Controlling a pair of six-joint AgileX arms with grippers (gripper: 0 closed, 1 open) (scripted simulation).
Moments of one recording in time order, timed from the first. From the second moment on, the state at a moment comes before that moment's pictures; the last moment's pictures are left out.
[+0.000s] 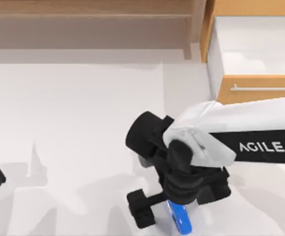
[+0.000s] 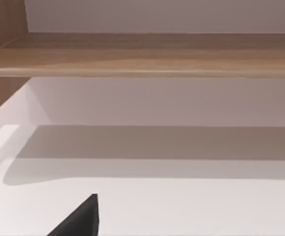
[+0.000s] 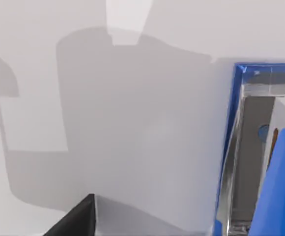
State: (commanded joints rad) left arm 0.00 0.00 0.00 0.00 0.00 0.00; right arm 0.90 1.99 1.19 -0.76 0.01 0.56
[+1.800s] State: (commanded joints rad) left arm 0.00 0.00 0.00 0.00 0.00 0.00; right arm 0.90 1.94 1.24 -0.86 0.02 0.55
